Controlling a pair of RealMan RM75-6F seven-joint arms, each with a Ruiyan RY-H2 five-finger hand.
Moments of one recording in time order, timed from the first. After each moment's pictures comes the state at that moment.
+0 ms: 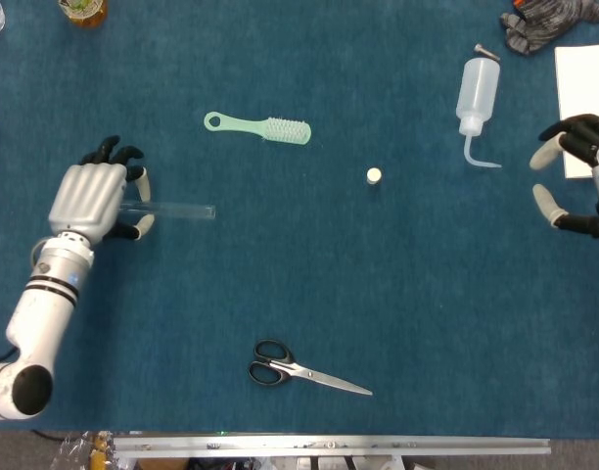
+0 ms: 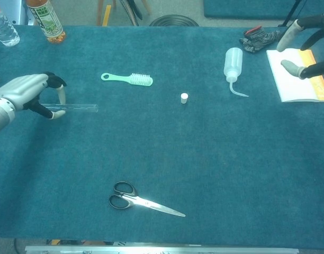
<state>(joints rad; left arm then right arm) -0.53 -1.40 -0.11 -1.56 1.00 0.96 0.26 0.35 -1.14 0.16 -2.07 -1.22 1.27 -0.22</state>
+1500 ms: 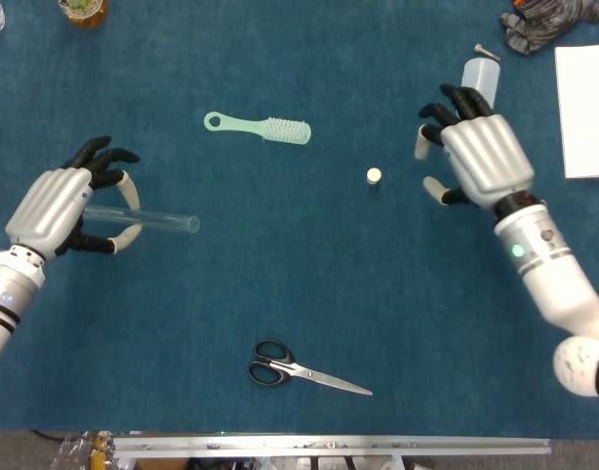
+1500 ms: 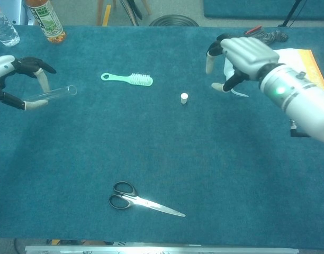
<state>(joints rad) -0.45 -1.13 -0.07 -1.70 1.40 0.98 -0.30 0.71 -1.51 0.21 -1.71 -0.92 1.06 -0.59</state>
